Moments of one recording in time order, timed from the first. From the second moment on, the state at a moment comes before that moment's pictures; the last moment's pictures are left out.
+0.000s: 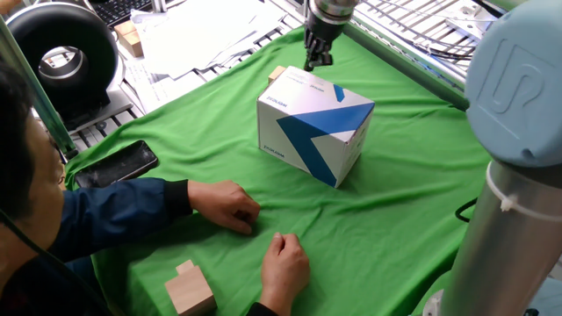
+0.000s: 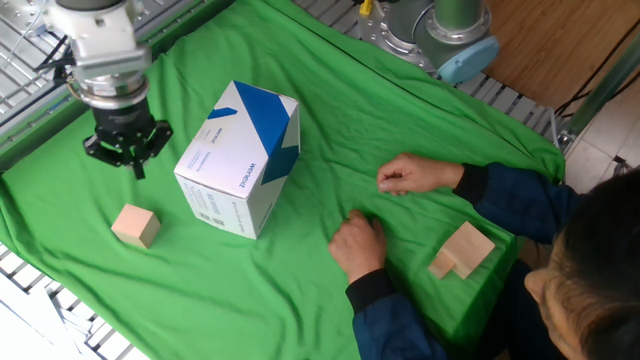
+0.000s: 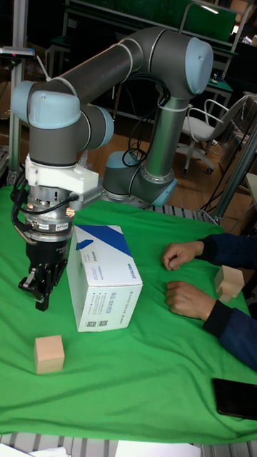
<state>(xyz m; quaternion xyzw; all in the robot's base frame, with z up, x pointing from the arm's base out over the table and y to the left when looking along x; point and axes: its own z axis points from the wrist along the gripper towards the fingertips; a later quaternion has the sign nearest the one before) 0.633 -0.138 0.079 -0.56 0.82 -0.03 0.10</state>
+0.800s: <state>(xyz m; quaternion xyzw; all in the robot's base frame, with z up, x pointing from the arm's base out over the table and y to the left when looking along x) 0.608 -0.174 0.074 -0.62 0.78 -0.06 0.04</state>
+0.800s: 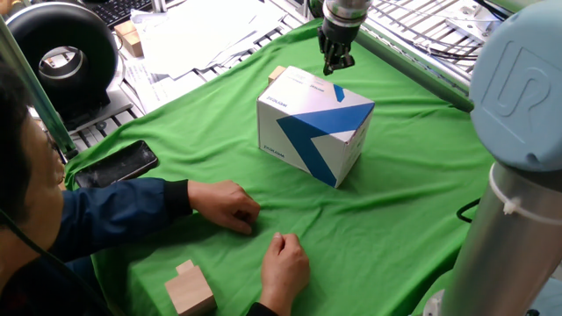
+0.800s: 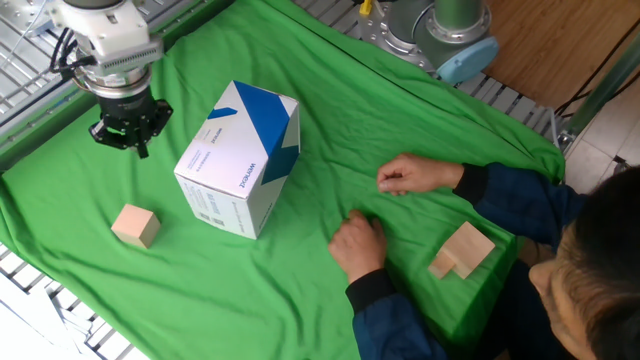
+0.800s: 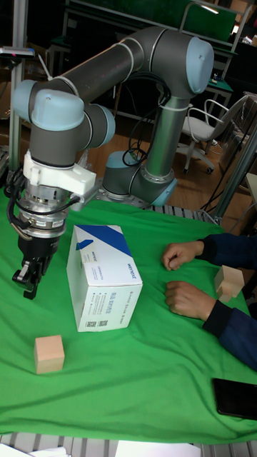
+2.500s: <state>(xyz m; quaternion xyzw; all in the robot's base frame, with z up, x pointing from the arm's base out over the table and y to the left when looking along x) 0.693 -0.152 0.033 -0.71 0.70 -0.05 0.07</state>
